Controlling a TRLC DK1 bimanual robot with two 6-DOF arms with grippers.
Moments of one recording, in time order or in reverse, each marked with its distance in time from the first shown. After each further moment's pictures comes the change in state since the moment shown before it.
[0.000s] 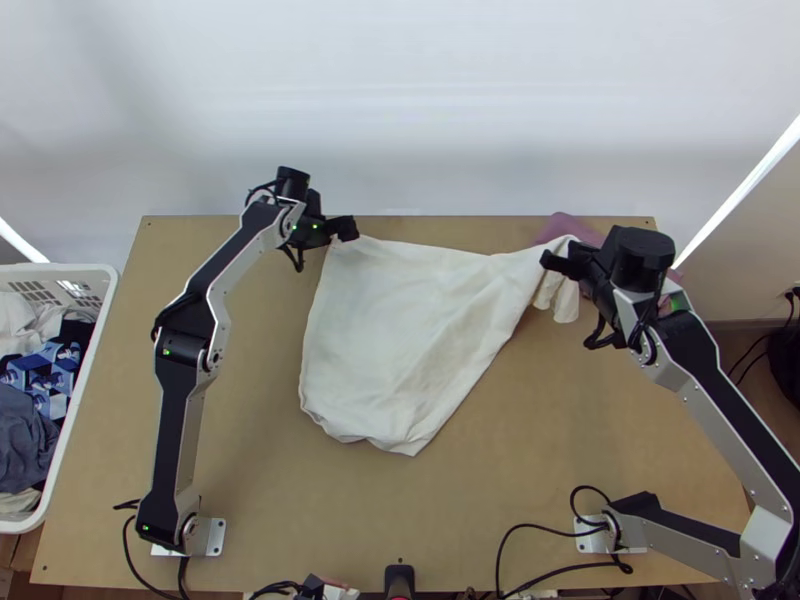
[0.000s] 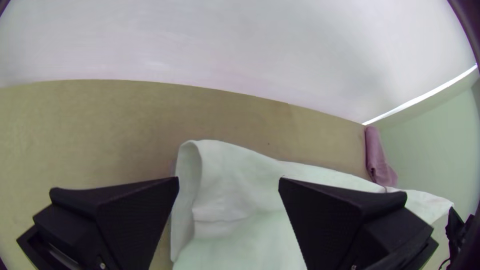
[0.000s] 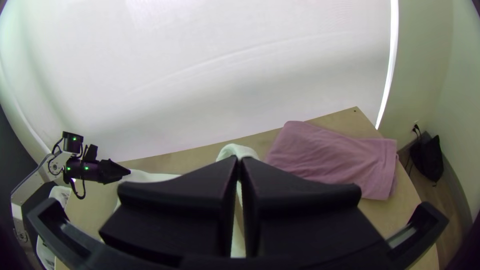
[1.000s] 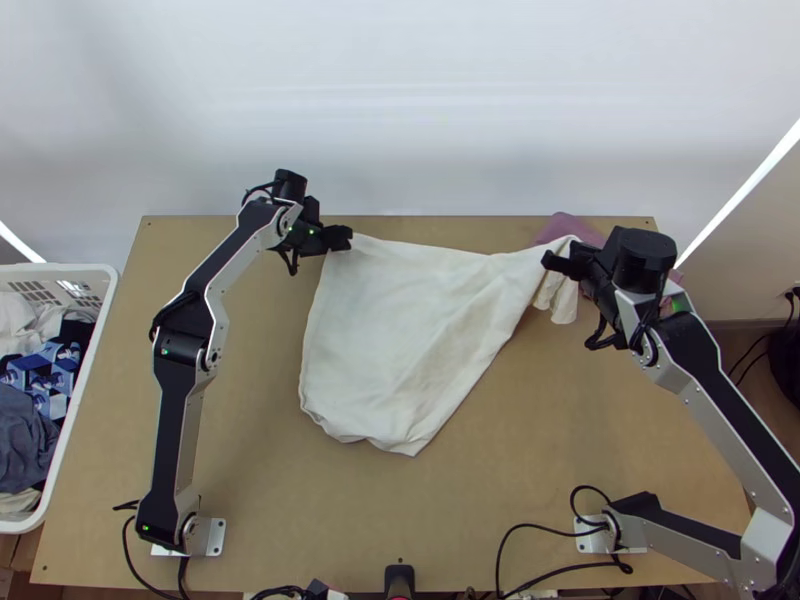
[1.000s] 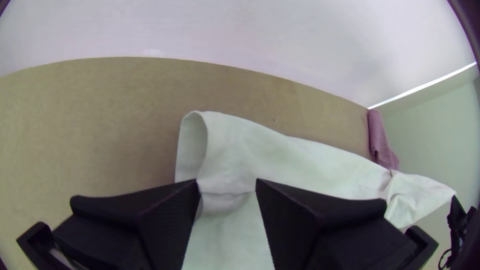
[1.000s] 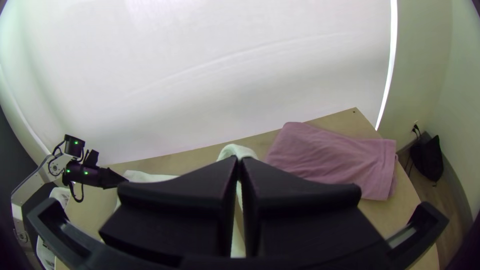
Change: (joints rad) left arm -0.002 0.000 0.000 -0.079 0.026 0.048; right arm -0.001 -0.008 -0.008 0.008 0.000 0.000
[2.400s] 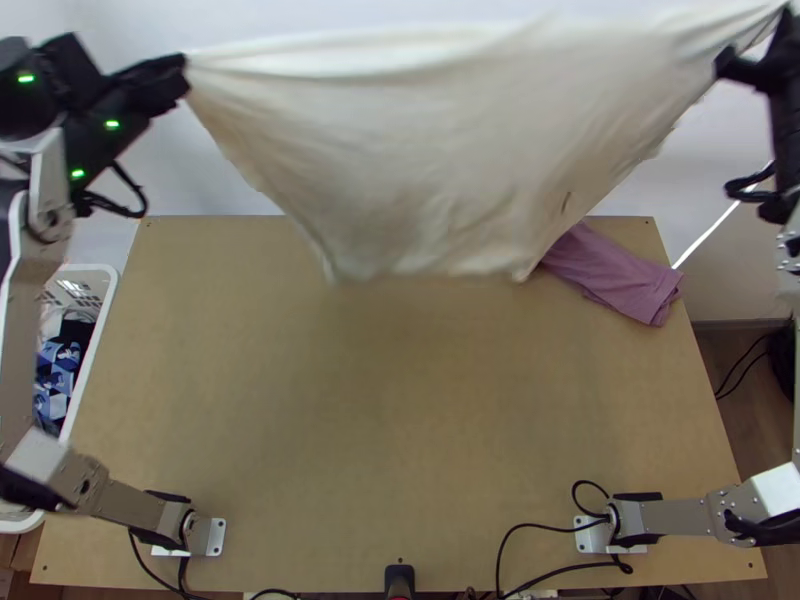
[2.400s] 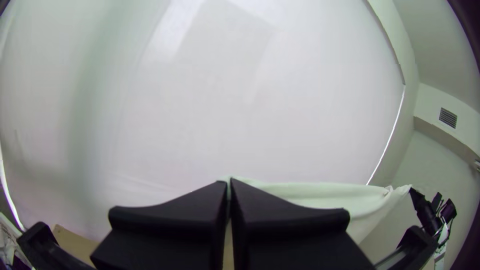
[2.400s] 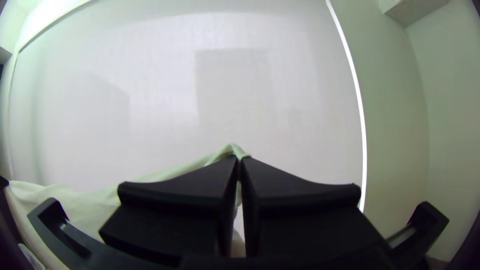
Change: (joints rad) left arm 0.124 -0.861 -0.010 0.140 -0.217 -0.094; right arm -0.261 0.245 0.977 0.044 -0.019 -0.331
